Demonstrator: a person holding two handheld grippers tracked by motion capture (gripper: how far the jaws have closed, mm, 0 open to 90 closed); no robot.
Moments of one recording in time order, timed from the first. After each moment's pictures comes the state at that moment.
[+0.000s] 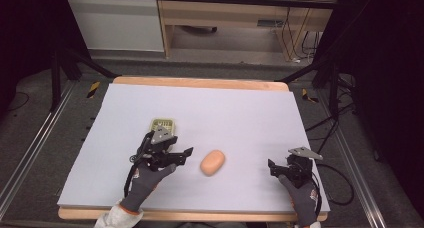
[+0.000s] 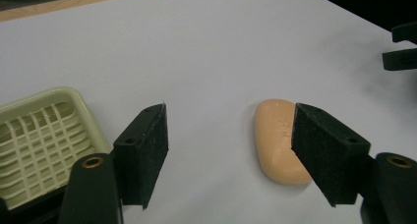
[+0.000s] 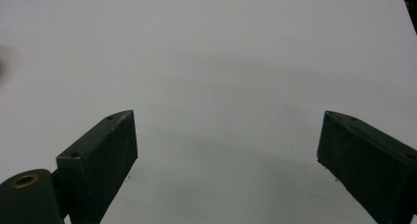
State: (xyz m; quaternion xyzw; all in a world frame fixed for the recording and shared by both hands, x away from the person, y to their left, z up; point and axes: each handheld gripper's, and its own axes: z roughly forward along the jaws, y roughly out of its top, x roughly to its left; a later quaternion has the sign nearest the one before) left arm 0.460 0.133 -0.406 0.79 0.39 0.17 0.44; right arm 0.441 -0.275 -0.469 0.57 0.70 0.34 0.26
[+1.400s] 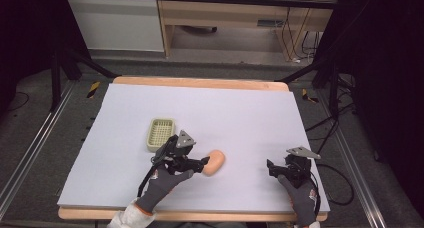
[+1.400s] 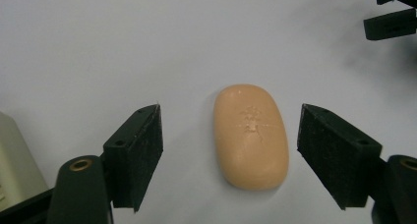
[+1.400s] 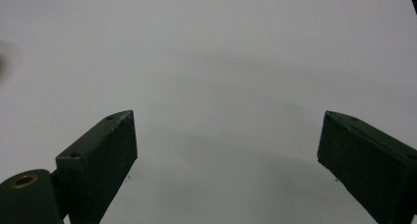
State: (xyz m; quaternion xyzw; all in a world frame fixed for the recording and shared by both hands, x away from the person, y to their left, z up) left arm 0.461 0.088 -0.421 0.83 0.35 0.14 0.41; right arm 0.442 -0.271 -0.469 0.56 0.71 0.34 0.26
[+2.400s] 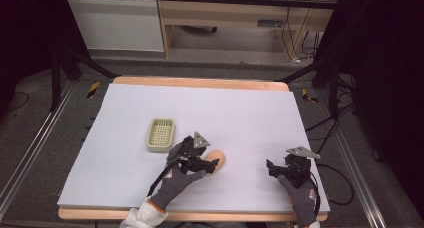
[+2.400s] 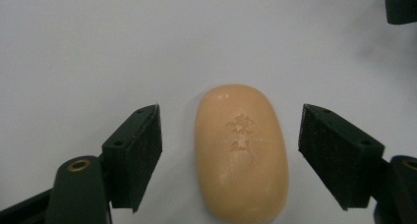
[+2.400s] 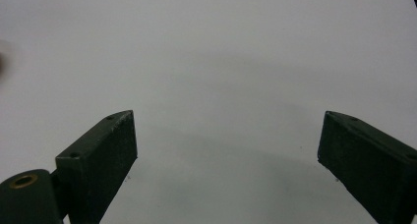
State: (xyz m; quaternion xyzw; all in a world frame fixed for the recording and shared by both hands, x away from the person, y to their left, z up) left arm 0.472 0.055 -0.439 0.85 0.35 0.14 0.38; right arm 0.442 -0.271 -0.469 0.56 0.71 0.34 0.26
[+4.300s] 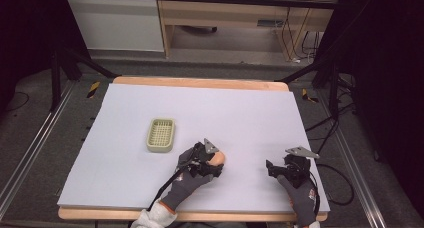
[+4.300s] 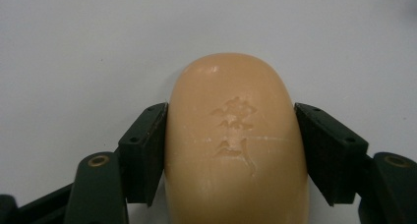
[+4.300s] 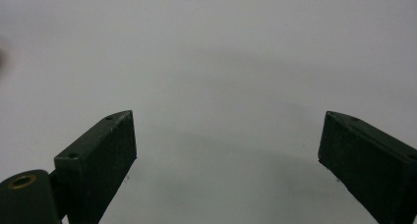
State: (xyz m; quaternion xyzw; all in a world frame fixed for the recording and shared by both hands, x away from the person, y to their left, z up) left arm 0.478 0.030 -0.477 0.86 0.35 0.14 0.34; right arm 0.443 -0.270 -0.470 0.56 0.71 0.33 0.25
